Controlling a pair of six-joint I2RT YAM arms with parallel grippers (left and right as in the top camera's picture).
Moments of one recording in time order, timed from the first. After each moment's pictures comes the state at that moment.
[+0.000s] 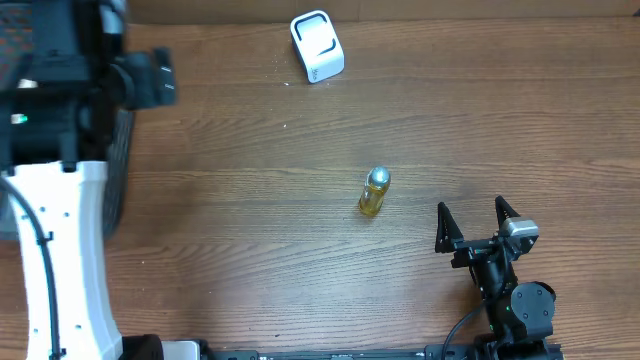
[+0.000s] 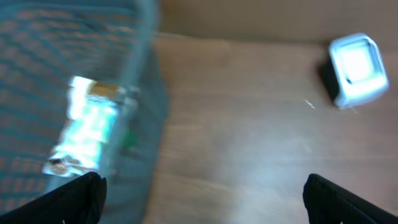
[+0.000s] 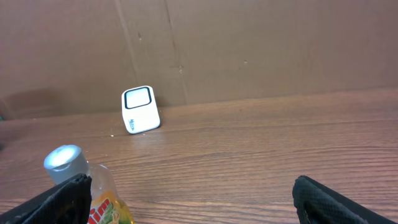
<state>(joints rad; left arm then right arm) 0.06 1.55 1.97 -1.18 -0.17 -0.04 0.13 0.01 0.02 -0.04 -0.02 0.16</state>
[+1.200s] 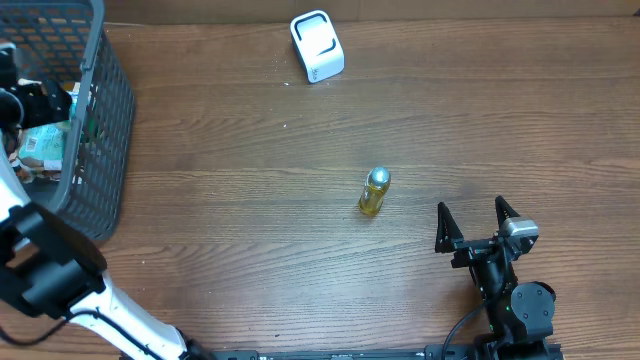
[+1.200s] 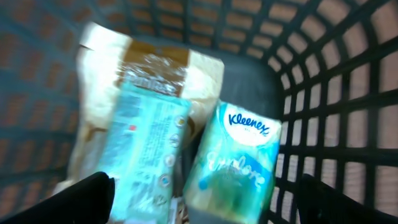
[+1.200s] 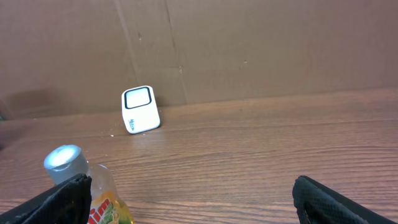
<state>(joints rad) 0.63 2.10 1.99 -0.92 0.31 0.35 0.13 0.01 0.02 -0.04 -0.02 0.16</state>
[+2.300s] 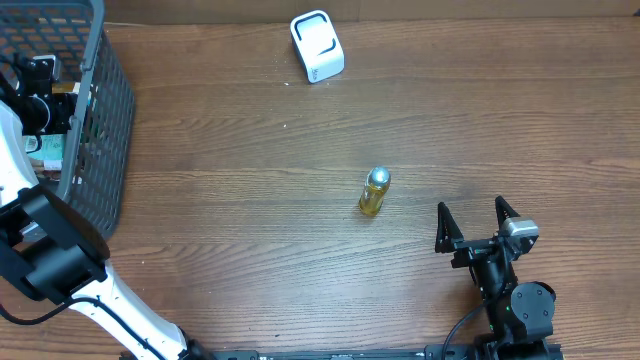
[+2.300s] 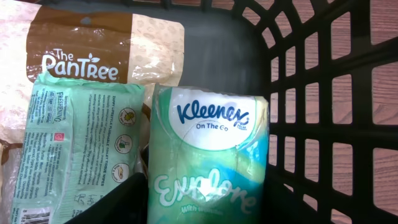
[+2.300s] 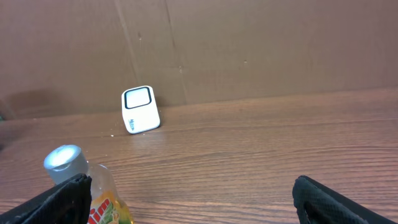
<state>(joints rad) 0.58 2.17 1.99 -0.97 0.31 0.46 0.13 0.01 0.02 -0.04 -0.02 0.16</state>
